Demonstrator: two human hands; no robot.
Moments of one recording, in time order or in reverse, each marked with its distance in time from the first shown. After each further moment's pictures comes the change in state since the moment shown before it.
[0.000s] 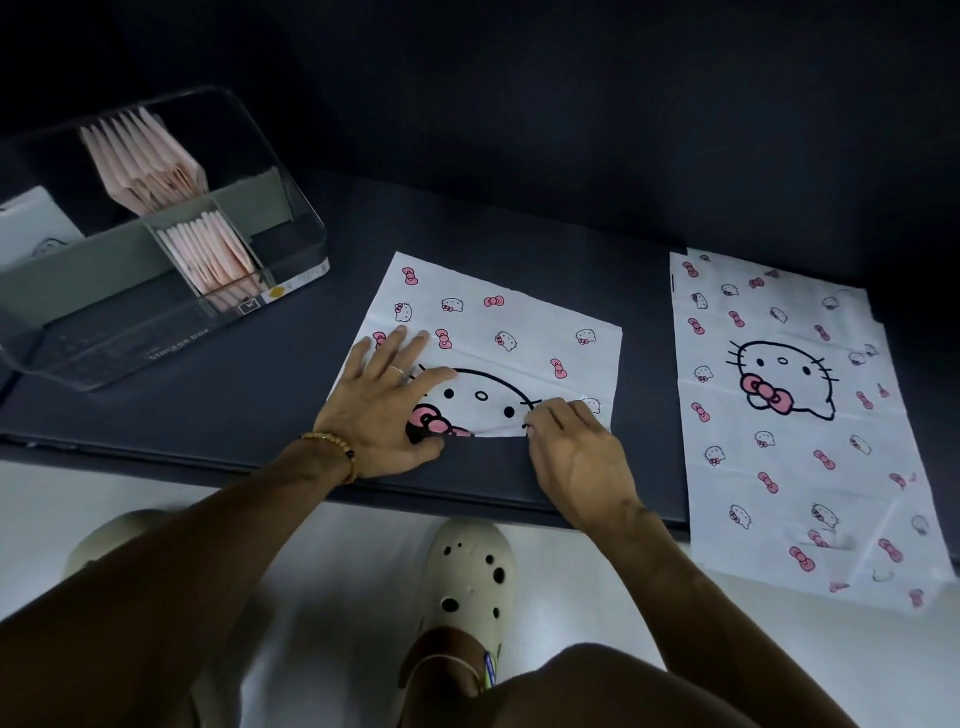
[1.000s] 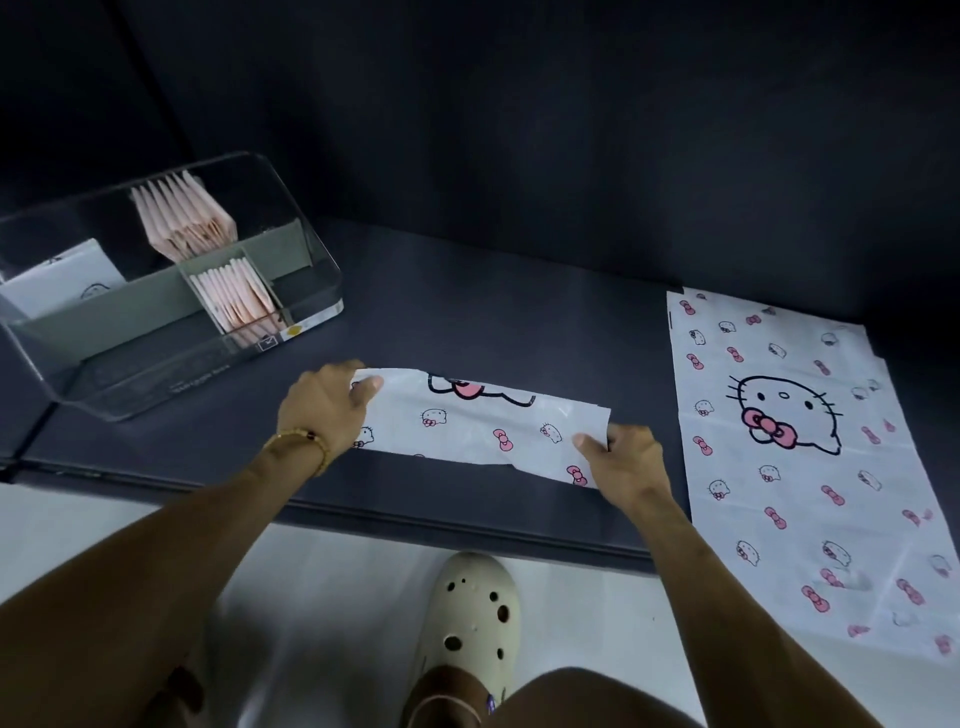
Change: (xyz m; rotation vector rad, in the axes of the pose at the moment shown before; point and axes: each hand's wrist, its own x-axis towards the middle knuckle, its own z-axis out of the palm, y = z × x) left_hand 0.000 -0.034 -0.036 -0.465 0.144 -0.626; right_hand 0.022 0.044 -0.008 0.613 -0.160 0.782
